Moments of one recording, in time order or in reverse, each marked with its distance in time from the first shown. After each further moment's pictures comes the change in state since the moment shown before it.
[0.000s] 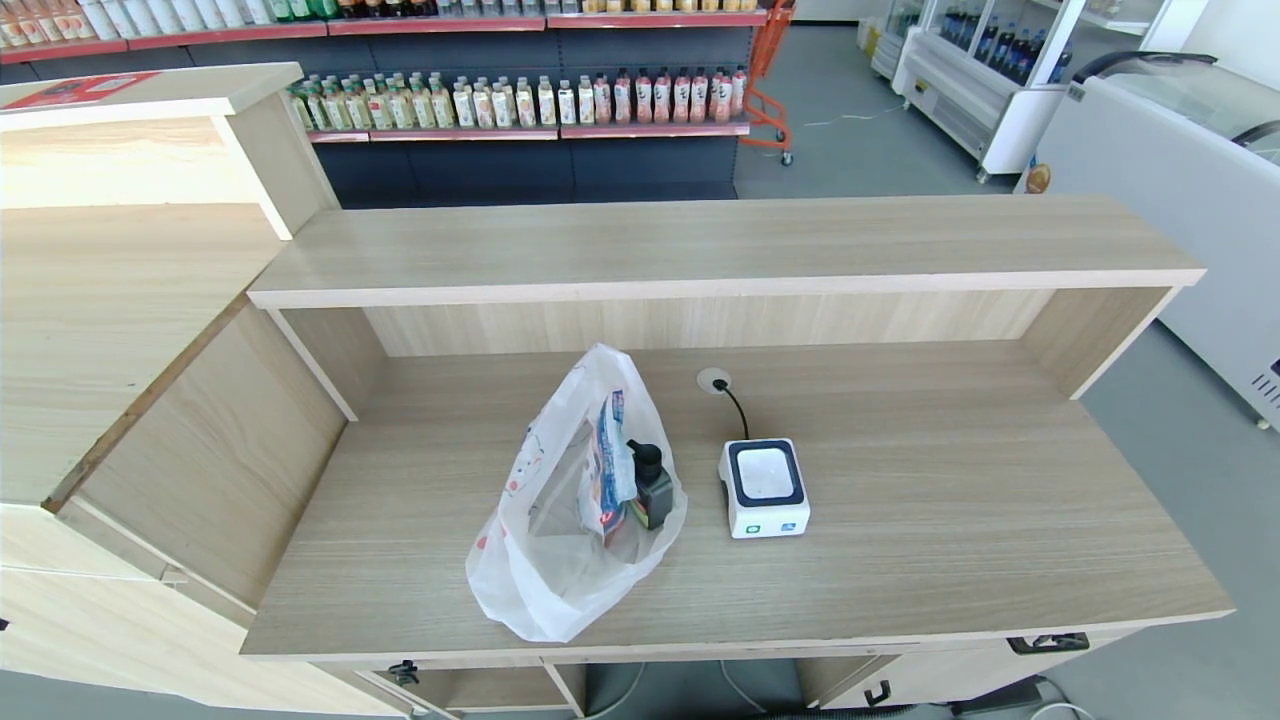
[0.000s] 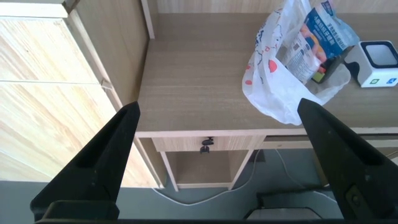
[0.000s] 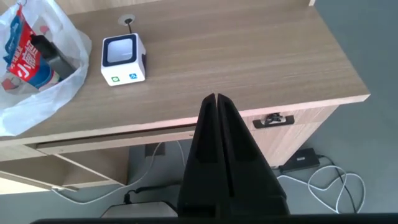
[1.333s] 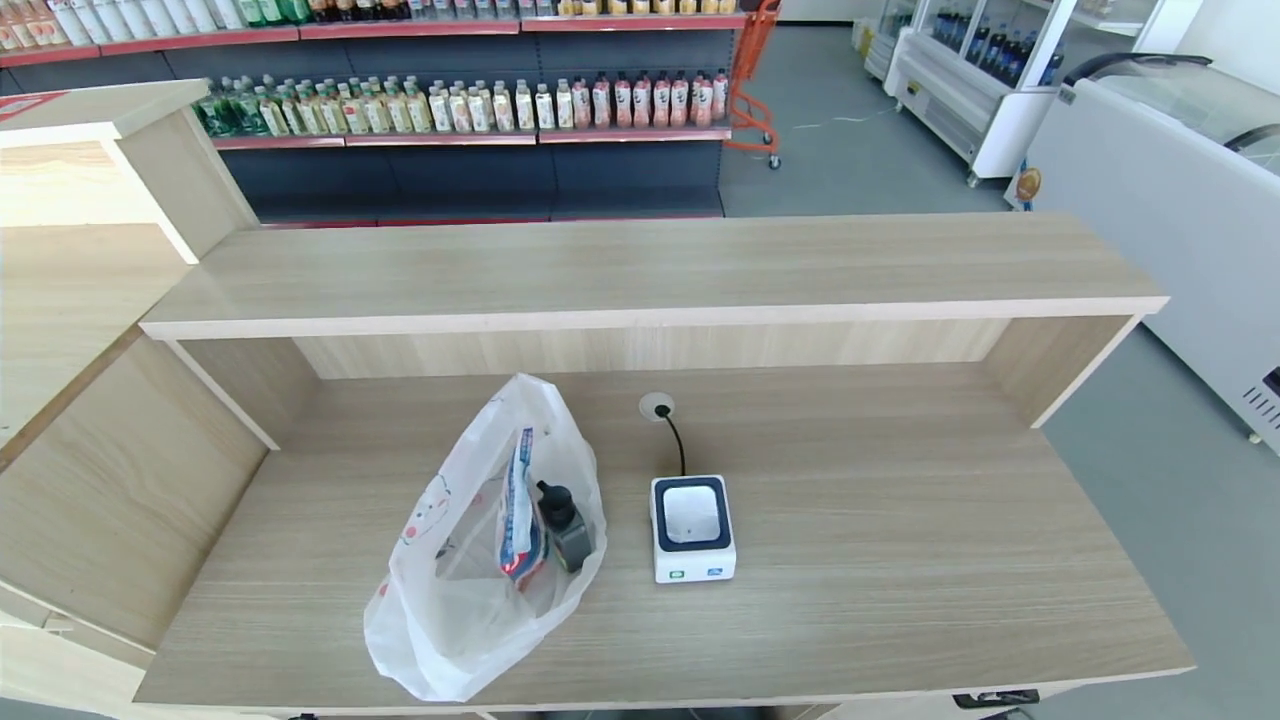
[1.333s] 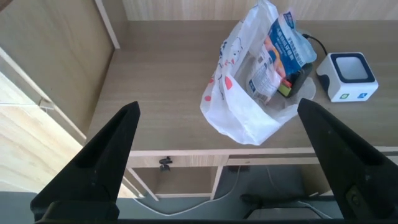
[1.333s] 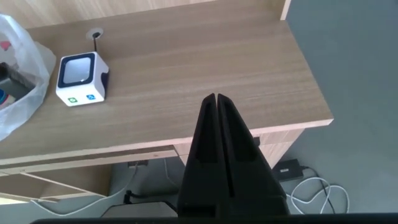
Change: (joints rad) left arm 0.000 0.000 0.000 0.000 0.000 -0.005; right arm 0.000 0.001 0.000 0.001 0.000 0.000
